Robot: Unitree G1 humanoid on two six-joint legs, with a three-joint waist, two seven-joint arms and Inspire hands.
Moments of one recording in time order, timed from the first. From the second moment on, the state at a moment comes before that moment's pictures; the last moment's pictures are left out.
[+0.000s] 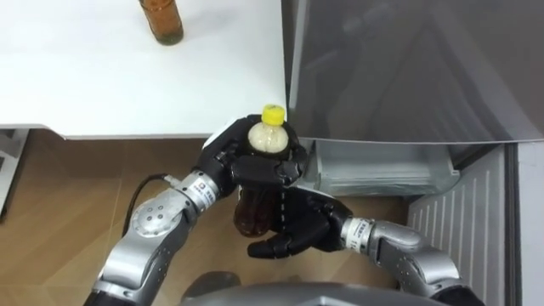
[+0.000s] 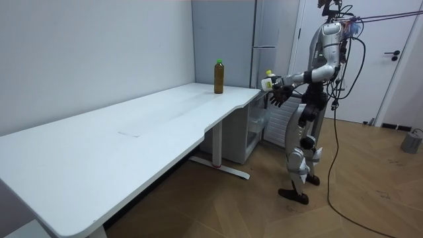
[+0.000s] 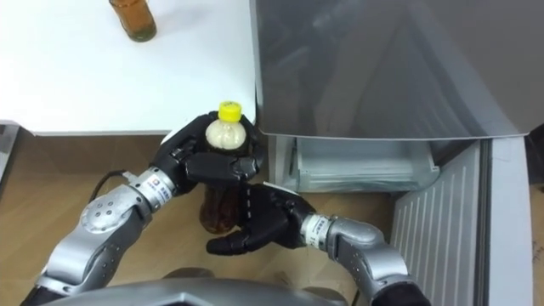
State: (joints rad) left arm 0.20 0.26 -0.32 -0.04 -0.32 0.10 -0.31; right arm 0.13 -0.24 0.37 0.39 0.41 0.19 0.73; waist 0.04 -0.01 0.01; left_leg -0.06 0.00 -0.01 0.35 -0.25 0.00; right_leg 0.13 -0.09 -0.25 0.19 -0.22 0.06
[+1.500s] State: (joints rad) left arm 0.19 0.25 -0.38 -0.05 -0.45 0.10 -0.33; right arm 0.15 -0.26 0.48 0.39 0.65 0.19 0.66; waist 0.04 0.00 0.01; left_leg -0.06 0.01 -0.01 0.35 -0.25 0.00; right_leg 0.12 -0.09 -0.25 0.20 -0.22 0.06
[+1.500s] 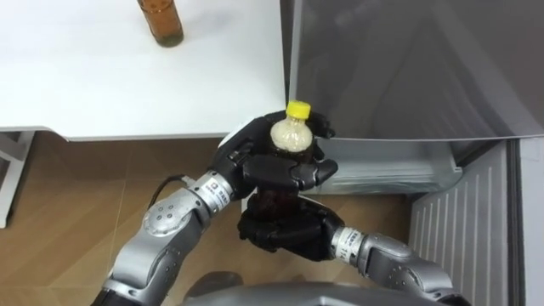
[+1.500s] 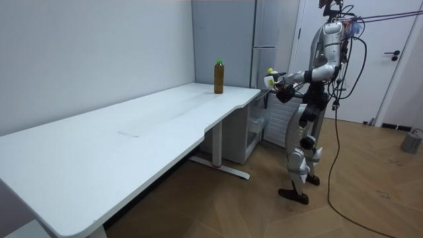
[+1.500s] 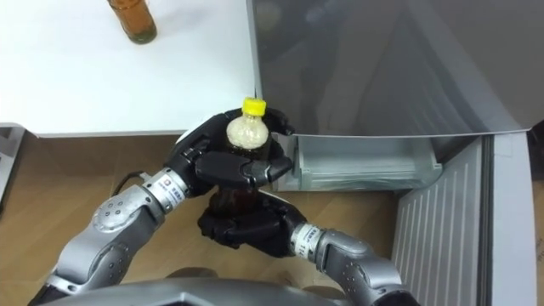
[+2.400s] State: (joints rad) left arm 0.19 0.26 -0.35 -0.19 -0.42 0.08 -0.34; right arm 0.14 -0.26 0.45 0.39 0.66 0.18 0.78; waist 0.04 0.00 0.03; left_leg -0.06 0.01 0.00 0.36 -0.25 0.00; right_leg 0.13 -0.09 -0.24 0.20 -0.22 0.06
